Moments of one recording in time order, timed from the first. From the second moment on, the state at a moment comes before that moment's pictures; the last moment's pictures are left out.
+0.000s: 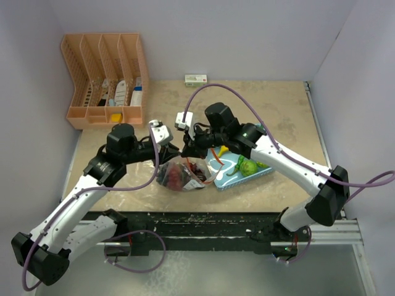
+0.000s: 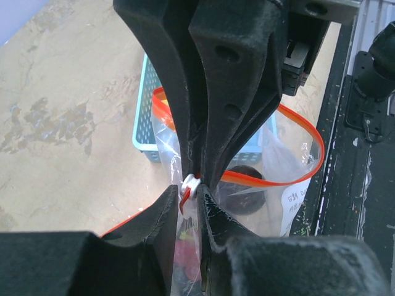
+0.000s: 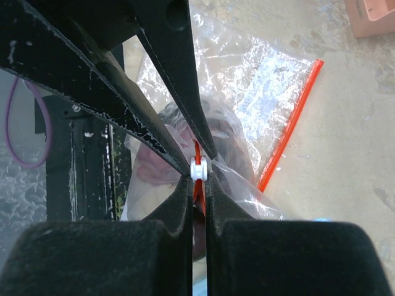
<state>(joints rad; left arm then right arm) -0.50 0.89 0.86 -0.29 0.60 0.20 0.84 1.49 1.38 -0.49 -0.53 -0.26</state>
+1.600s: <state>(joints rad) -0.50 0.85 0.81 -0.36 0.74 0.24 0.85 1.45 1.40 -0.58 -0.54 -0.26</state>
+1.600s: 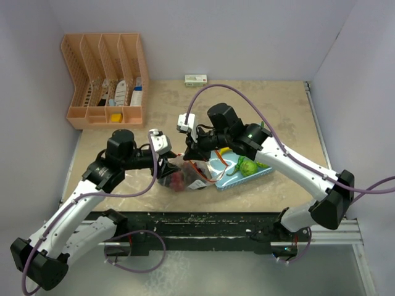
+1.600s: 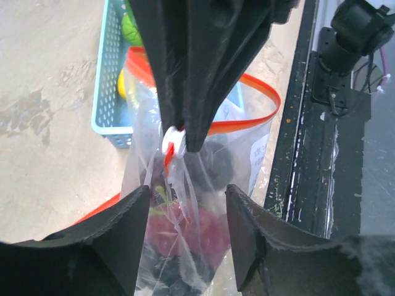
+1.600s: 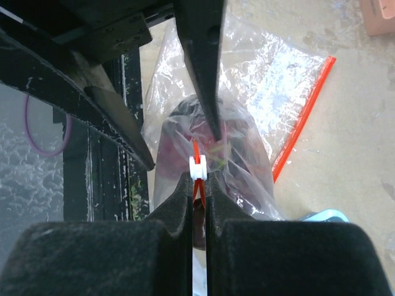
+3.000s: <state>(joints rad) -0.48 0.99 0.78 -0.19 0.88 0.18 0.85 1.43 1.41 -0.58 -0.48 -0.27</state>
